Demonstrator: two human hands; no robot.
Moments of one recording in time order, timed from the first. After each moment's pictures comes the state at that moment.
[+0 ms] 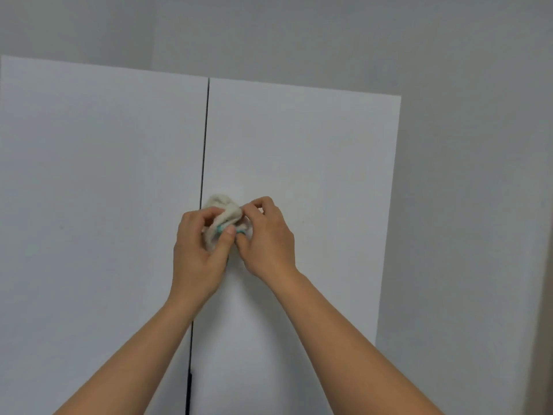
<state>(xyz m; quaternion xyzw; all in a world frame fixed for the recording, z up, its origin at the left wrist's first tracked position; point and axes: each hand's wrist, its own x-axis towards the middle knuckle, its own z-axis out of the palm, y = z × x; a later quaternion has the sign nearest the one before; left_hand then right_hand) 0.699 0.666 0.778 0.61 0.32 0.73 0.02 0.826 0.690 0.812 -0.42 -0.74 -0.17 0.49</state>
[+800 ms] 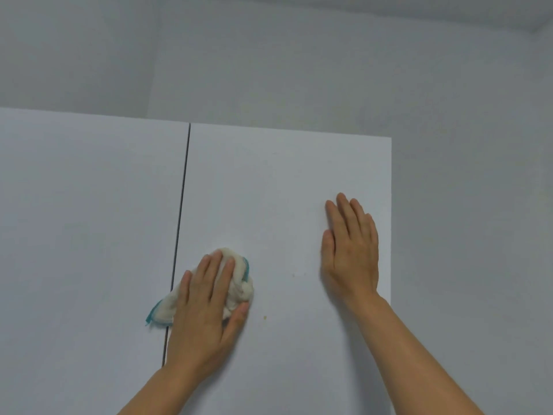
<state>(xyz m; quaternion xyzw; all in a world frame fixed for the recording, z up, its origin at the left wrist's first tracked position) 0.723 0.759 0.754 0.69 0.41 0.52 -0.29 0.986 0.759 0.864 -0.44 -0.60 -0.39 0.54</state>
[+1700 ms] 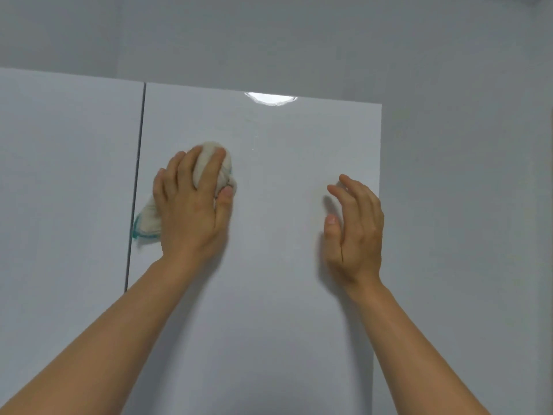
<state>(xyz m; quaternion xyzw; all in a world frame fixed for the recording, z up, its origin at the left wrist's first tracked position) 0.763 0.782 0.891 0.58 0.43 0.61 -0.34 1.019 0.763 0.865 -0.29 -0.60 -0.37 0.65</state>
